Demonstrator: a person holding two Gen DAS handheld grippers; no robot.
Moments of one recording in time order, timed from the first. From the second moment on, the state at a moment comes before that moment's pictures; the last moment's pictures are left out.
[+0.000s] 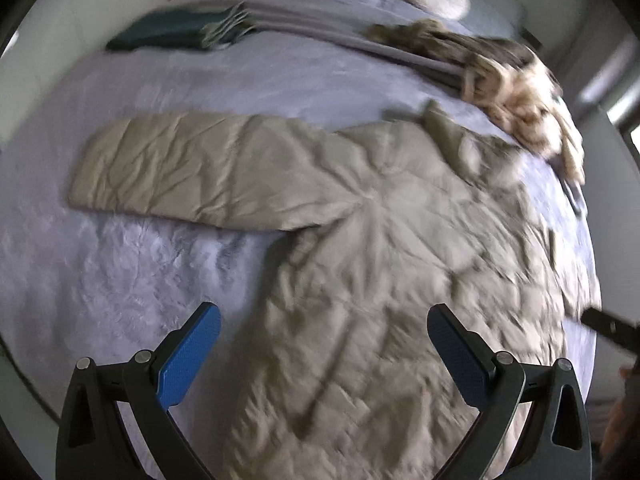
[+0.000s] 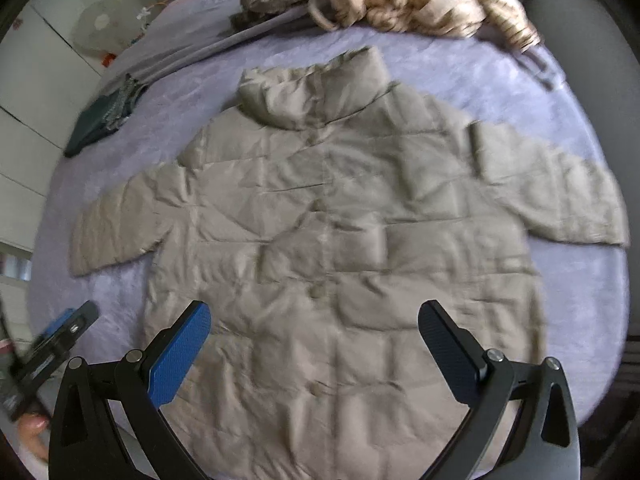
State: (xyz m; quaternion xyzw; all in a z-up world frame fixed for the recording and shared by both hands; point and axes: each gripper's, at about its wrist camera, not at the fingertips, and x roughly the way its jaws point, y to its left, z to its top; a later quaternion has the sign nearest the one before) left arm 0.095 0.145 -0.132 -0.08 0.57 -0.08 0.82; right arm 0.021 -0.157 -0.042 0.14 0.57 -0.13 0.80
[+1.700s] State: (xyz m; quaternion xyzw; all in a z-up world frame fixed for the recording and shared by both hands) left arm 0.209 -0.024 -0.111 -0.01 0.40 -0.31 0.86; right arm 0.142 -0.140 -0.195 0.30 0.58 0.03 0.76
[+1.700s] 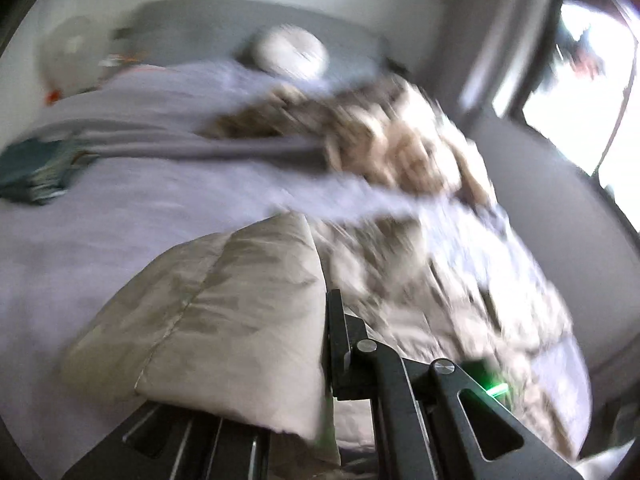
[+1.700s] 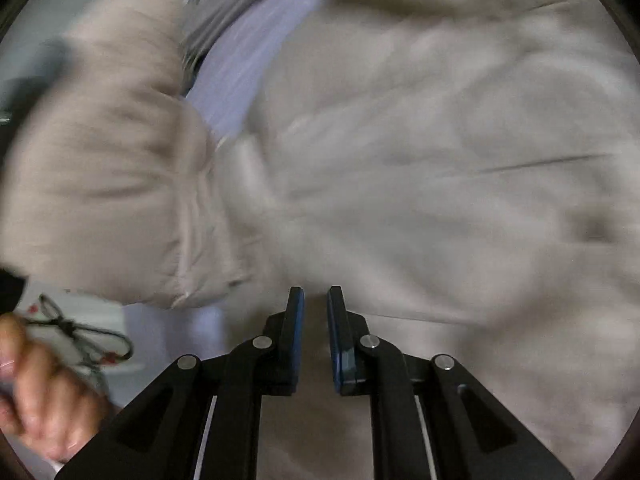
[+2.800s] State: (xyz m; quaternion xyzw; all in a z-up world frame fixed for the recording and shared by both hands) left arm 0.266 0.150 -0.240 -0.28 0.58 -0.19 0.75; right arm 0.131 -0.075 -0.132 -0.17 0.49 0.01 0.85
